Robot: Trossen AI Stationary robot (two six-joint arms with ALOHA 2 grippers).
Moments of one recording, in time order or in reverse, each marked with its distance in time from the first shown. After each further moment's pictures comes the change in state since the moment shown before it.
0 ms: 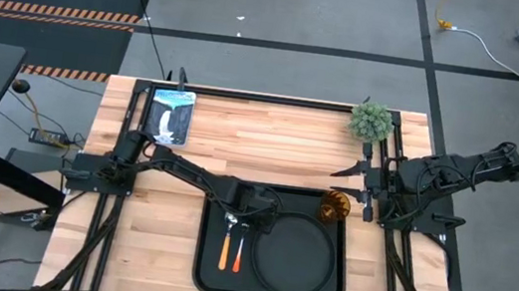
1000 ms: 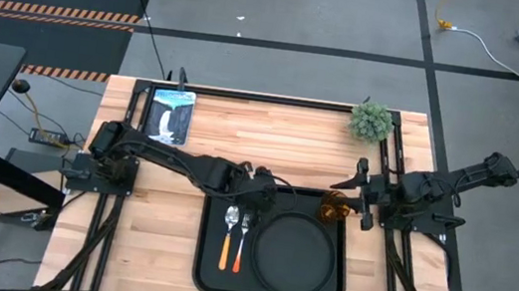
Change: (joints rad) left arm -0.009 -0.169 0.214 -0.201 -0.198 0.743; right arm 0.001 -0.300 -0.504 0.451 -0.049 0.165
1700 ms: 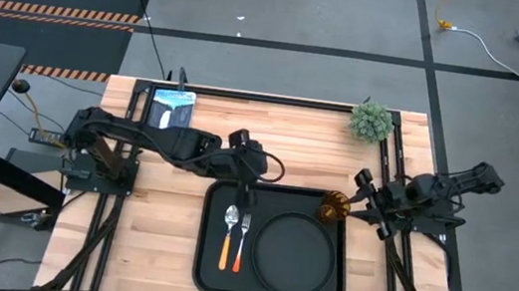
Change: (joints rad) left arm 0.043 -0.221 0.000 0.029 -0.114 0.356; right arm 0.000 -0.326 -0.265 0.279 -0.291 0.027
